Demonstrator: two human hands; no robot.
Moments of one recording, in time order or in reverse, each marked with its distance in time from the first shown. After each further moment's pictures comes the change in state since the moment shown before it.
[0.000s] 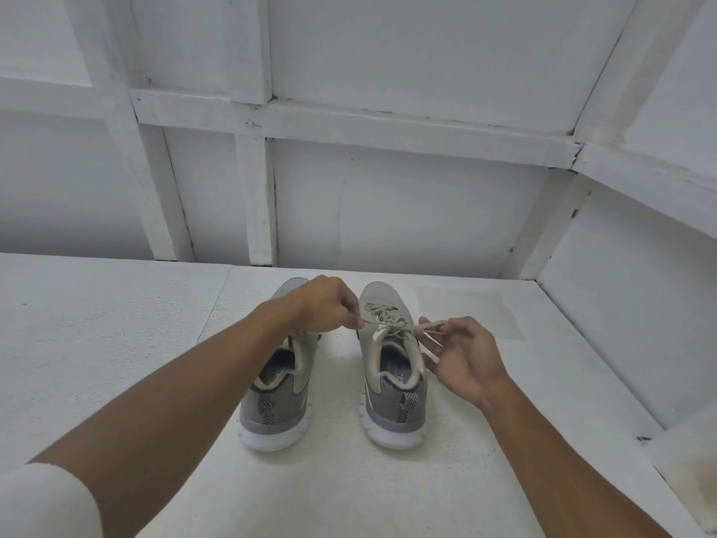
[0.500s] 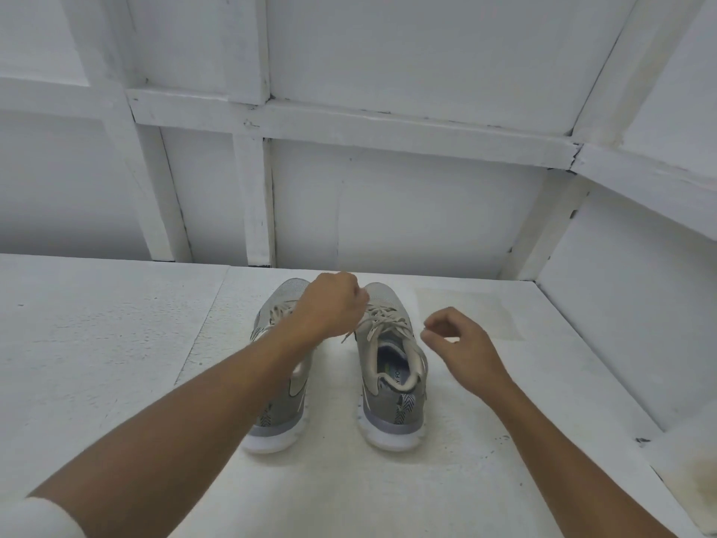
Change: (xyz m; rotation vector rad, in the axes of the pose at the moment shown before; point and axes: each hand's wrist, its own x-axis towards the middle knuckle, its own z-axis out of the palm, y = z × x) left_hand 0.001 0.027 0.015 0.061 0.297 -0.149; right_hand -0.020 -0.009 0.013 -1.213 0.172 -0.550
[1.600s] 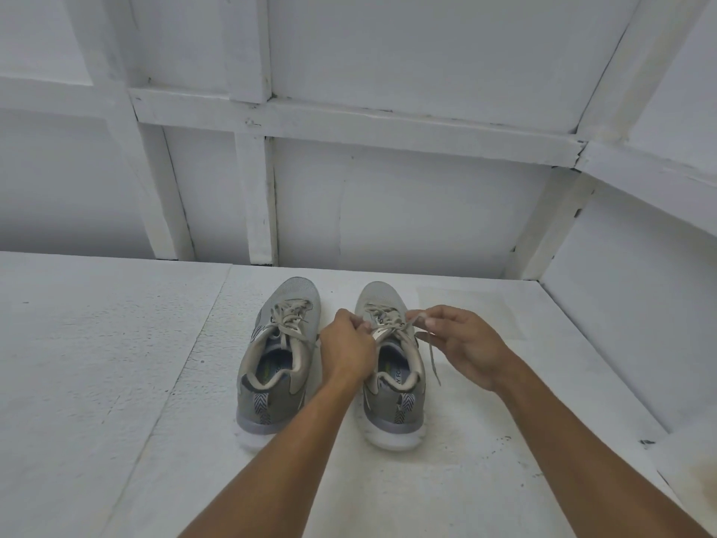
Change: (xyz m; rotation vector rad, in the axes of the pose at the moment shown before) left_hand -0.029 0.016 0.074 -0.590 0.277 -0.434; right_hand 0.019 -0.003 -0.008 0.753 -0.375 0.200
